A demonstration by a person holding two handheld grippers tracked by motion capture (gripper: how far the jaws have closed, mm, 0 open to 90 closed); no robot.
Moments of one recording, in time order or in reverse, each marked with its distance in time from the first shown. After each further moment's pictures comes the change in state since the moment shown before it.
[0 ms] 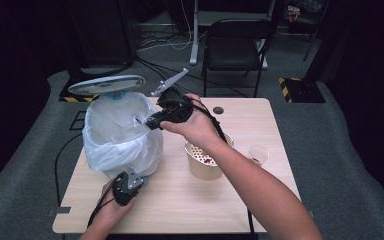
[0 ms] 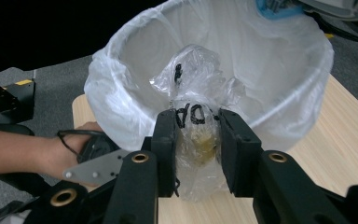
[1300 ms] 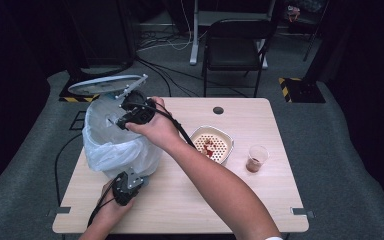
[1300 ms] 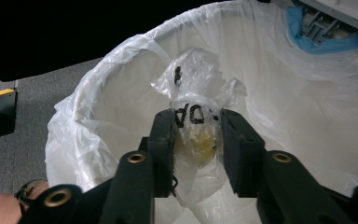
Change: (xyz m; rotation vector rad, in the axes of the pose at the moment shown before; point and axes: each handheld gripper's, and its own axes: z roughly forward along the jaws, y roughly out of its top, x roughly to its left) left arm 0.000 -0.001 0.002 -0.022 0.007 -0.010; right arm 0.011 0.035 0.086 -0.010 -0.043 0.010
